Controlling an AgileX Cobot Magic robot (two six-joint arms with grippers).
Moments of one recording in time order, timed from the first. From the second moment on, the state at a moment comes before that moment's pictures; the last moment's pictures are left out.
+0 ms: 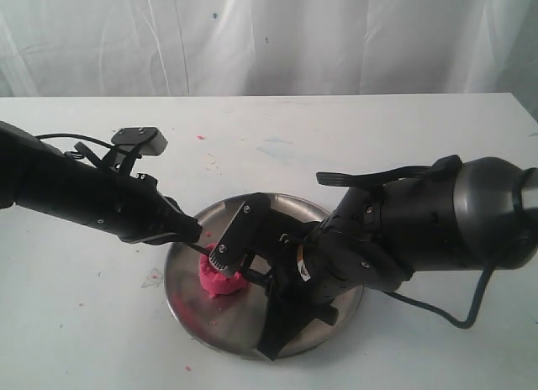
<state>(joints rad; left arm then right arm) -0.22 1.72 -0.88 -1.28 0.57 1.25 0.82 1.73 -0.89 -0.26 0.34 -0.04</state>
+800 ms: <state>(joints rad) -0.22 1.75 -0.88 -1.23 0.53 1.25 0.82 1.73 -0.89 -0.26 0.34 -0.04</state>
